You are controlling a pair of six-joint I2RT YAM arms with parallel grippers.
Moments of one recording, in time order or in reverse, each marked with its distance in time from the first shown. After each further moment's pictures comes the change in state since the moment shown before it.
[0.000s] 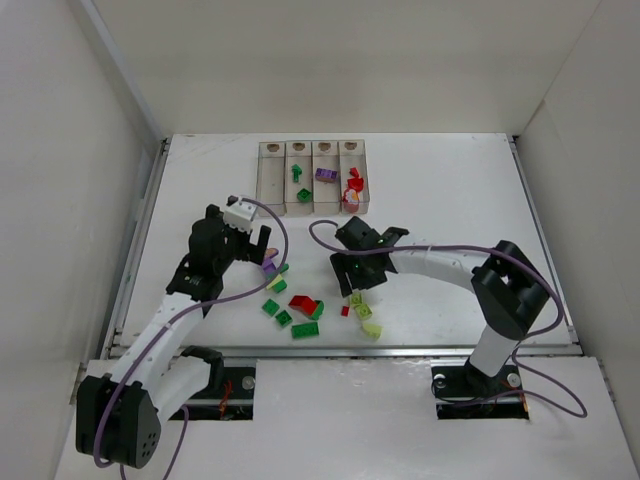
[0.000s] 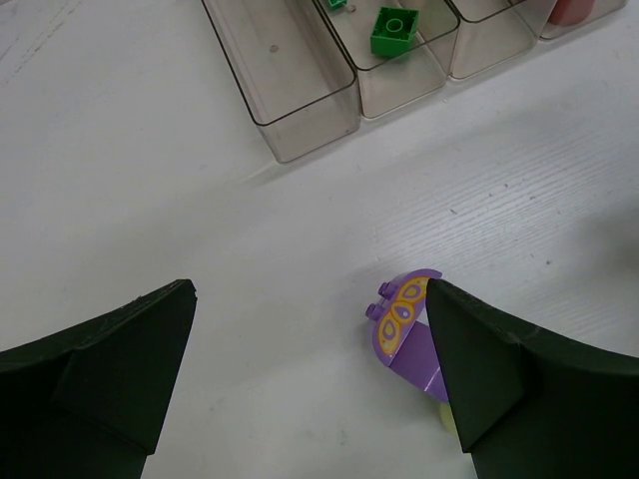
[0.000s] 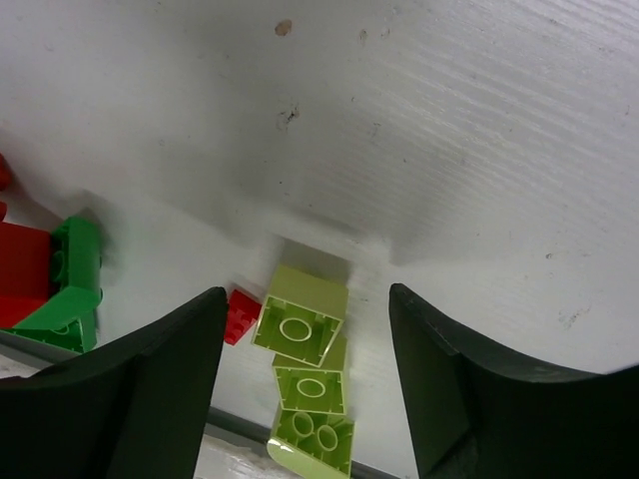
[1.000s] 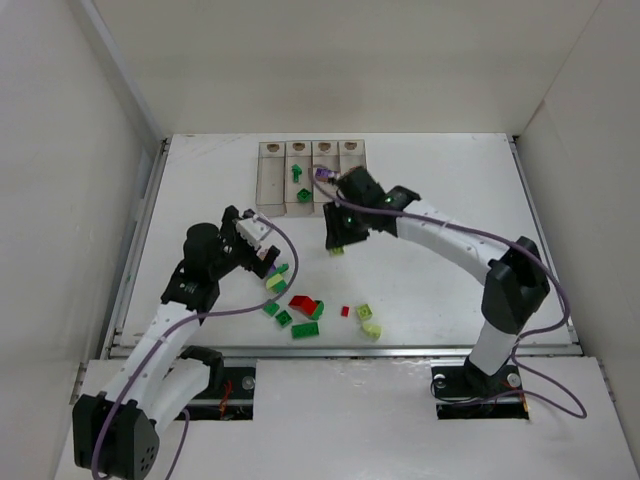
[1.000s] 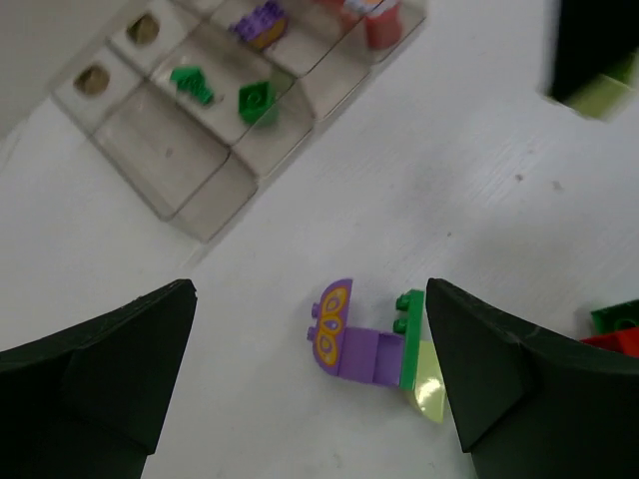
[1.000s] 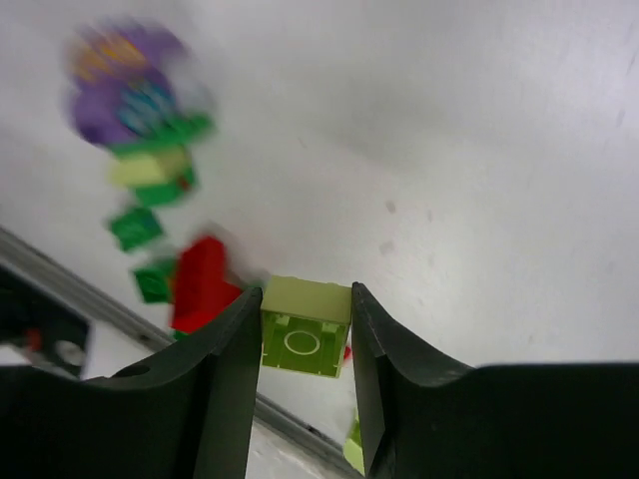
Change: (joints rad) left arm 0.000 -0.068 -0.010 -0.044 0.268 0.179; right arm -0.065 0.034 0.320 -0.101 -0.080 -0.034
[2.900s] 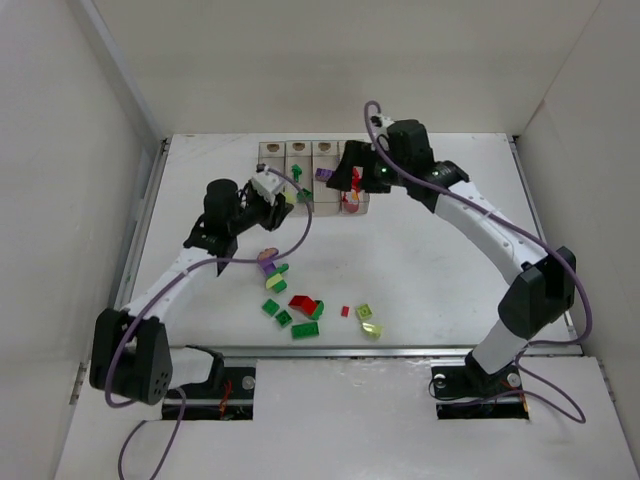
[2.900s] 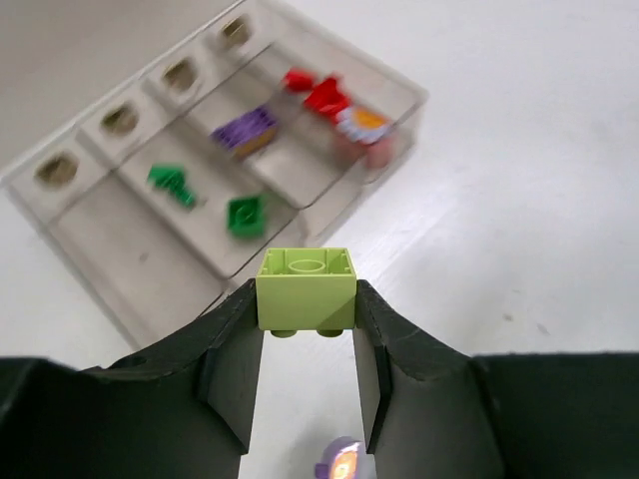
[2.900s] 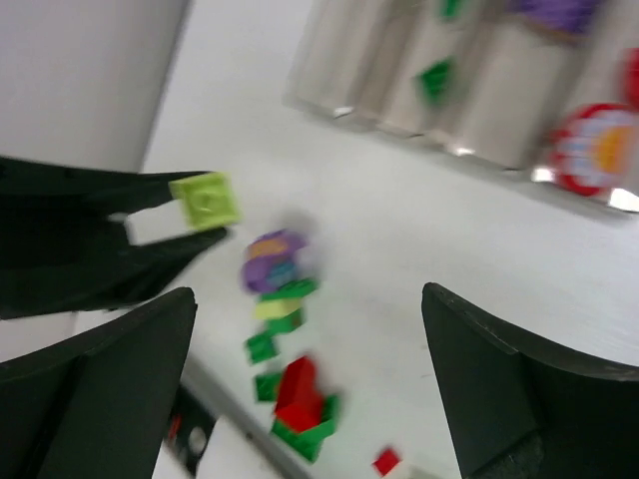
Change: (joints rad) left arm -0.049 0.367 0.257 0.229 0.173 -0.122; right arm -0.214 -0.100 0.140 0.266 -0.253 0.082
